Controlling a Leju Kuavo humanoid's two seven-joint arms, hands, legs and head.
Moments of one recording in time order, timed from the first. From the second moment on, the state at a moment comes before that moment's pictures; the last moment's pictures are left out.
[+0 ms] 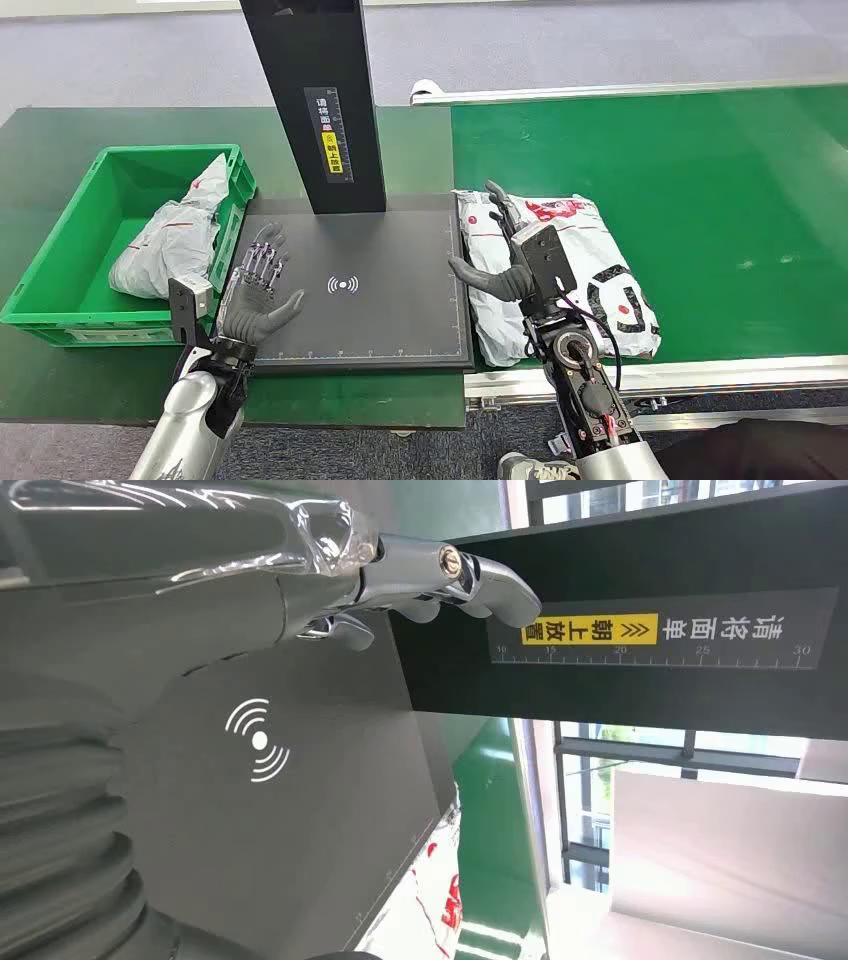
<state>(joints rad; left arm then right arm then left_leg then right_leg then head) -0.26 -0.04 -0.11 -1.22 0.16 -0.26 -0.42 -0.45 0.09 0.29 -1.10 0.16 0.01 -0.29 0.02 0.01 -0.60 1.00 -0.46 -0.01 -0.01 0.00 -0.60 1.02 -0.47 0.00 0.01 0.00</state>
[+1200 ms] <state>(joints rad) -0.29 -0.06 -0.12 -1.18 0.15 -0.28 -0.38 -0.57 0.05 0.25 -0.65 0.90 -0.13 0.12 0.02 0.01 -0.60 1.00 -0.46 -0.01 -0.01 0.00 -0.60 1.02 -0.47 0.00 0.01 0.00</state>
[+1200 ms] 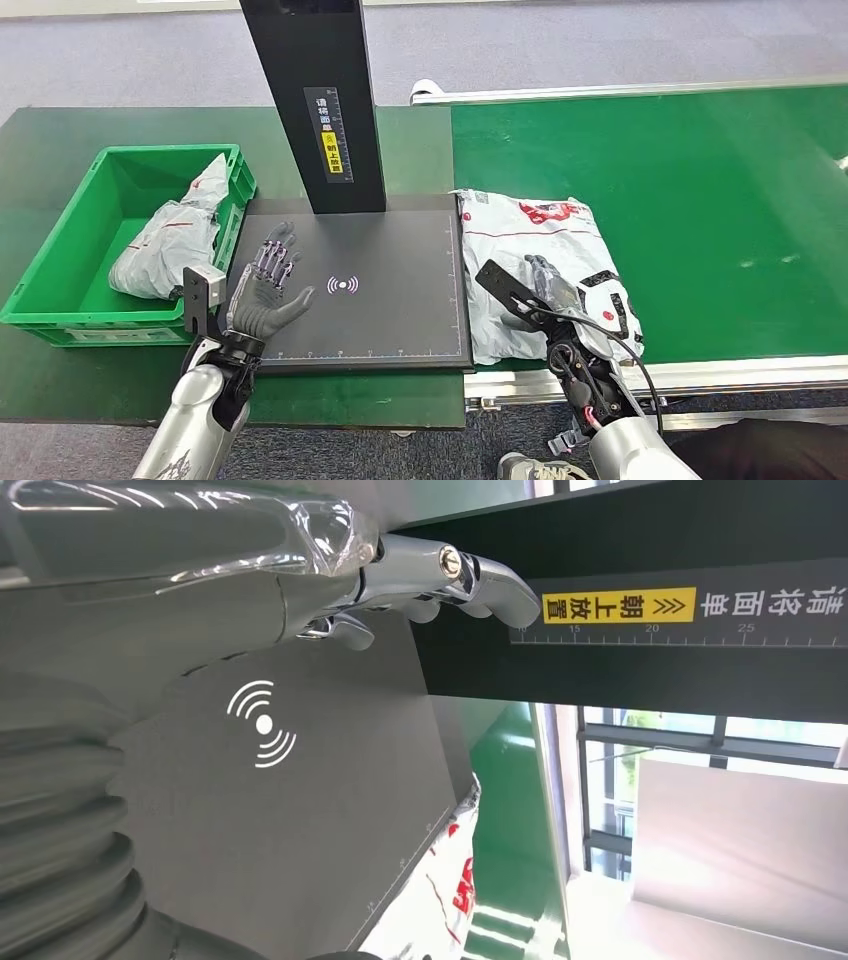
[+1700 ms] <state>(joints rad) -0.35 -0.06 -0.12 -1.11 0.12 -0.26 -0.42 -0.66 0.05 0.24 -0.47 0.95 0.05 0.19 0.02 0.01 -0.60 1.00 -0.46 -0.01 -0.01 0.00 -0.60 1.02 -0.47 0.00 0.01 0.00</state>
